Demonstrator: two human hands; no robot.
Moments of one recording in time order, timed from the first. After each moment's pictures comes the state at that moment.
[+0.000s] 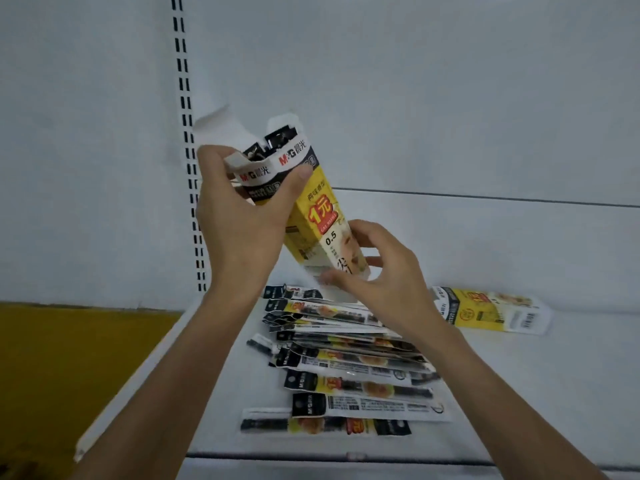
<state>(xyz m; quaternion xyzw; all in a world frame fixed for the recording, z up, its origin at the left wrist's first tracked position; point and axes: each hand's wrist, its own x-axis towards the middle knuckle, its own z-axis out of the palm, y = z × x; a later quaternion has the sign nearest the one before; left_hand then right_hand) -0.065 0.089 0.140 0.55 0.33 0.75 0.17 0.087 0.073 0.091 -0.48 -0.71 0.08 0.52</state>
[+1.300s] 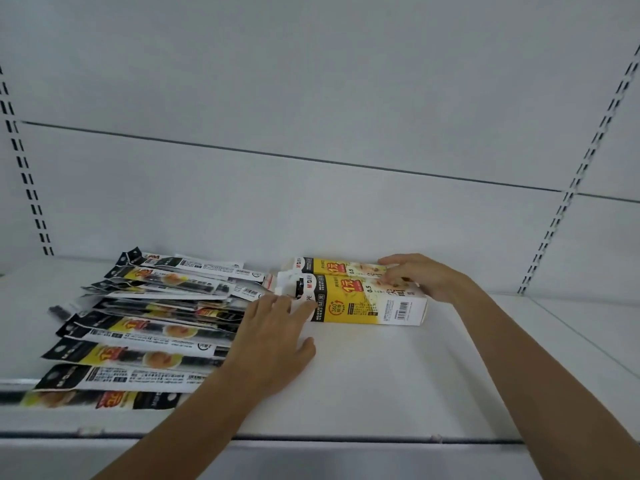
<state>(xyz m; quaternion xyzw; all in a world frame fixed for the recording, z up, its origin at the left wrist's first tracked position) 0.156 0.062 -0.015 0.86 0.46 0.18 -0.06 0.425 0.104 0.047 -0.68 -0.52 0.42 0.31</state>
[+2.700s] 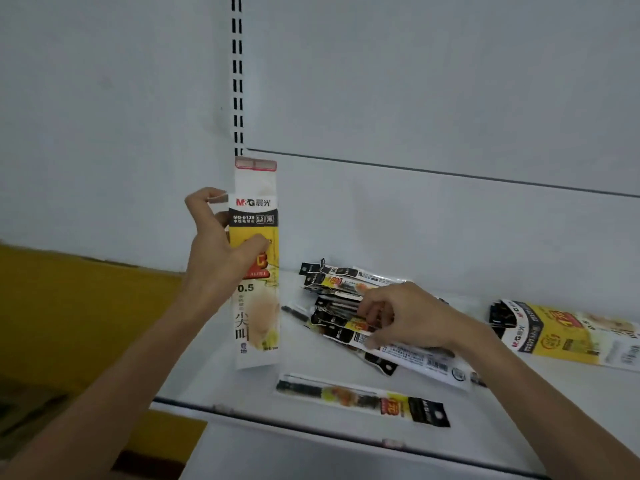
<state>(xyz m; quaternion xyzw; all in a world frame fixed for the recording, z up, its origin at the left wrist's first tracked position) -0.140 0.114 0.071 0.60 0.43 0.62 0.27 0.107 0.113 0.043 -0.55 -0.81 0.17 0.11</state>
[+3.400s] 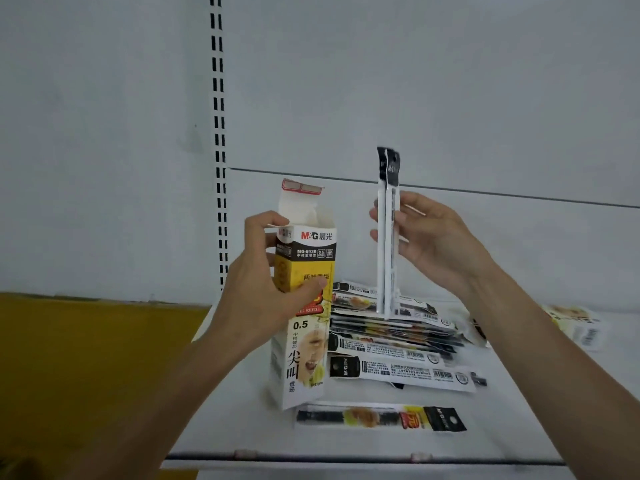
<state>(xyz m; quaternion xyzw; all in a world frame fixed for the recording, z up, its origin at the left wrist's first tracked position) -0.133 0.114 0.072 0.73 0.34 0.54 0.25 0.078 0.103 0.127 -0.29 -0.53 0.49 0.62</state>
